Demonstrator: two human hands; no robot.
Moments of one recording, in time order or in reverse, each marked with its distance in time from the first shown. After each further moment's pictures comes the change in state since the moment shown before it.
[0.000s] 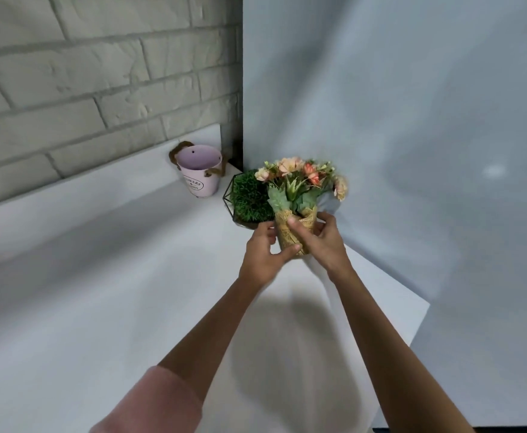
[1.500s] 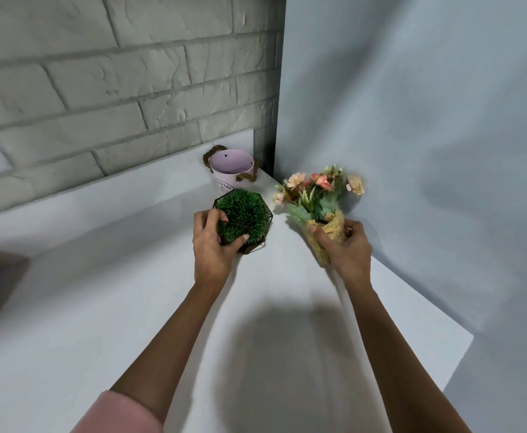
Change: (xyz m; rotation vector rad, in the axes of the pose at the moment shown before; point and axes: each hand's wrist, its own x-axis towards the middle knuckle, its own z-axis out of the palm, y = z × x) left_hand -0.004 -0.013 -0.104 0.360 0.541 0.163; right_hand 0.014 0.003 0.018 -0.073 0.203 -0.079
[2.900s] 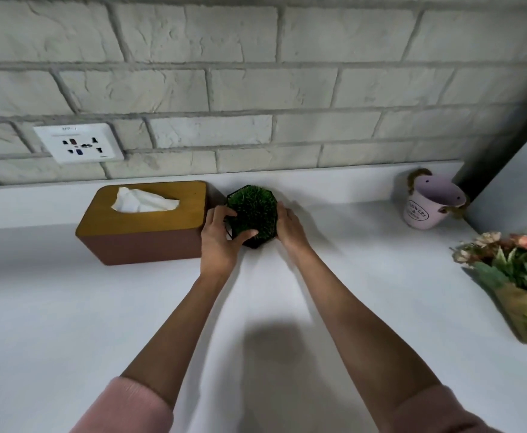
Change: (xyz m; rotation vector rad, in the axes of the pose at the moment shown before) left_hand -0.026 -0.134 -0.266 0.200 0.335 -0.209; right_hand -0.182 -0.144 0.338 0.027 -0.893 -0.042
